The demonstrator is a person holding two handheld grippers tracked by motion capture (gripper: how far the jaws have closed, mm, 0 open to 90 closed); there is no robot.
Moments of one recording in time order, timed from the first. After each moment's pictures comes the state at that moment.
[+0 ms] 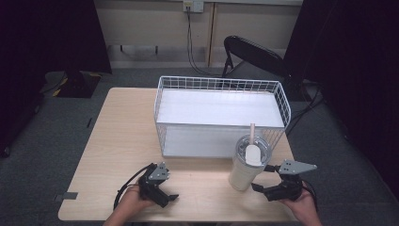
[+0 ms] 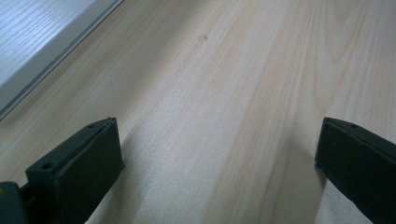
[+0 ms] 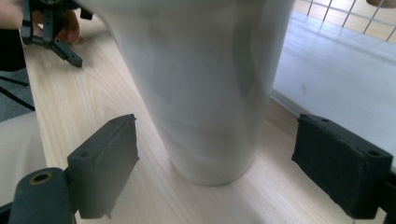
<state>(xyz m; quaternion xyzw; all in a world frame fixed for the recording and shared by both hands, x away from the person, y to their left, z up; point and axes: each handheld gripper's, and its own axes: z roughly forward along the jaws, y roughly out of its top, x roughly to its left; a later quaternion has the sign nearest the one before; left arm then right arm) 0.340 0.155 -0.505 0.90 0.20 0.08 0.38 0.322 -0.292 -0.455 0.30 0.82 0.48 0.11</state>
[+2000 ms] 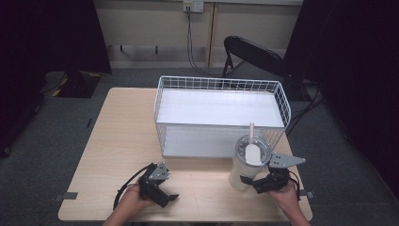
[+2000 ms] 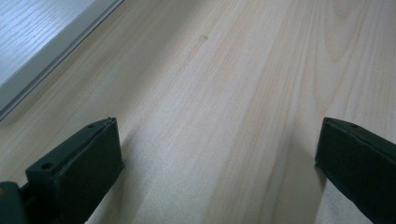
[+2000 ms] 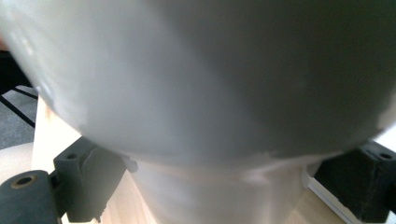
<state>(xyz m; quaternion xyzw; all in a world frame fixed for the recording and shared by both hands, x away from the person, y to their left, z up) 0.340 0.155 -0.506 0.90 0.20 0.08 0.38 0.348 -0.265 -0.459 0.23 0.79 0.55 0.12</state>
